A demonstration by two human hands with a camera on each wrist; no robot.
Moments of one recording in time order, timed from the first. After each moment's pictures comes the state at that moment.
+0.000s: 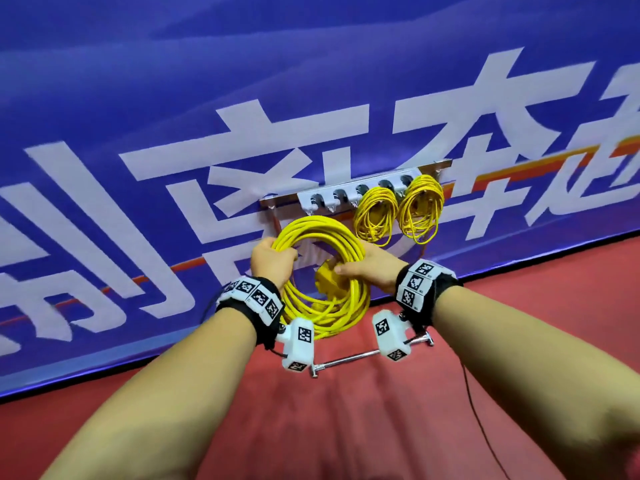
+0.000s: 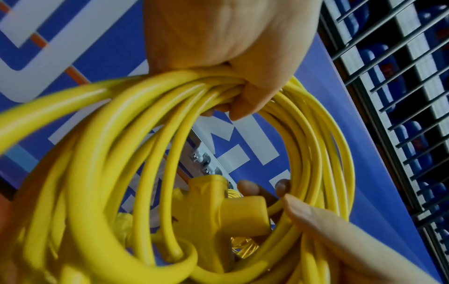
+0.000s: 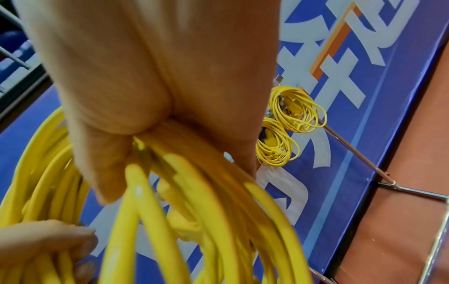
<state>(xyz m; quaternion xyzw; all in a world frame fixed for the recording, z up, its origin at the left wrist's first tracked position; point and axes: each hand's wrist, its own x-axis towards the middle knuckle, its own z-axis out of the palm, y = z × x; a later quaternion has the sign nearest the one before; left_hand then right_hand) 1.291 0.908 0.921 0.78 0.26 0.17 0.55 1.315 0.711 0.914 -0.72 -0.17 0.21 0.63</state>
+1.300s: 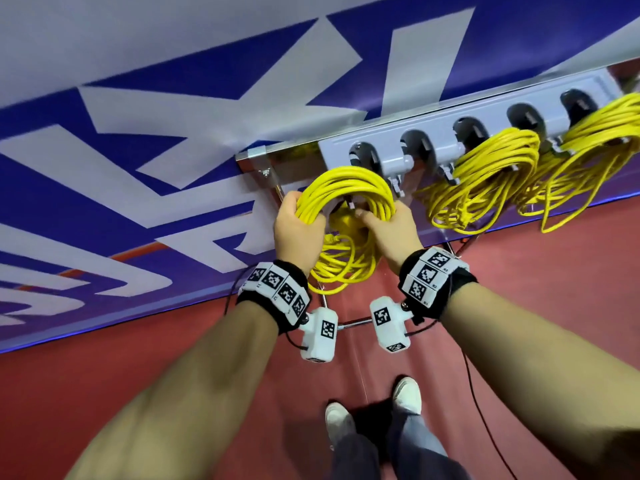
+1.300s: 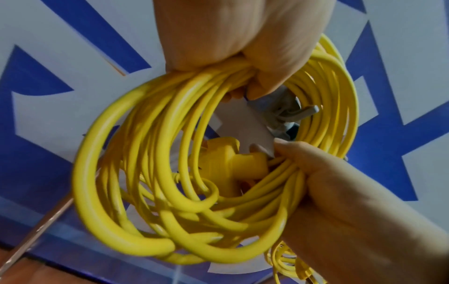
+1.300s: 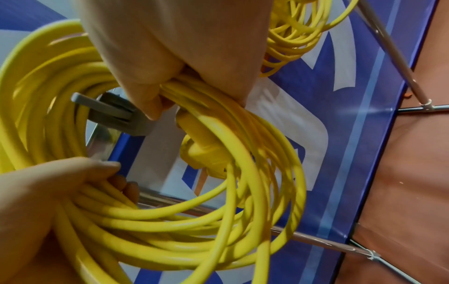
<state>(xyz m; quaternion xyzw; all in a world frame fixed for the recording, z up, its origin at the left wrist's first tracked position) 1.592 1.005 0.722 0.81 0.18 0.13 0.55 1.623 0.856 0.705 -0.73 0.07 0.06 0.68</state>
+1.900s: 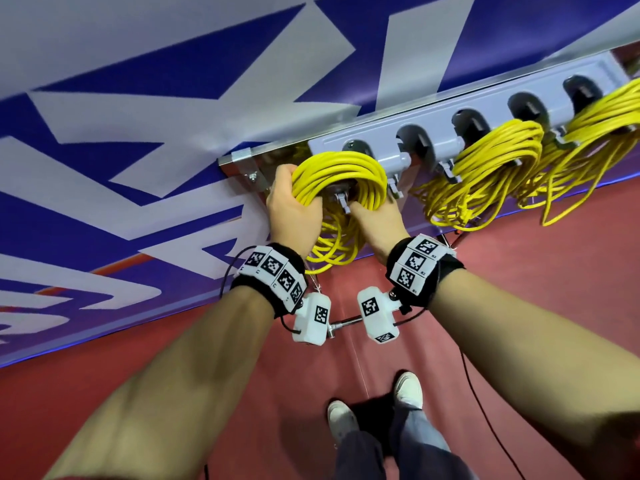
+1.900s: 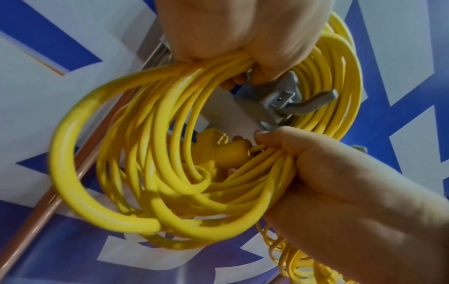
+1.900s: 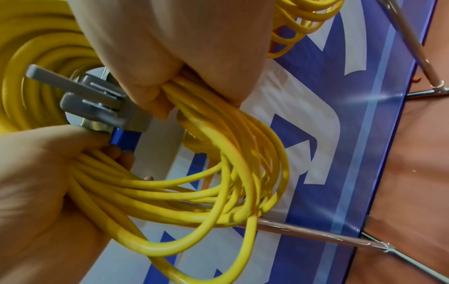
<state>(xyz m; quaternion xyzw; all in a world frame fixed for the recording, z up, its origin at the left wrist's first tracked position) 1.634 1.012 0.720 0.85 0.12 0.18 0.49 1.652 0.876 0.691 -0.74 0.10 0.04 0.66</state>
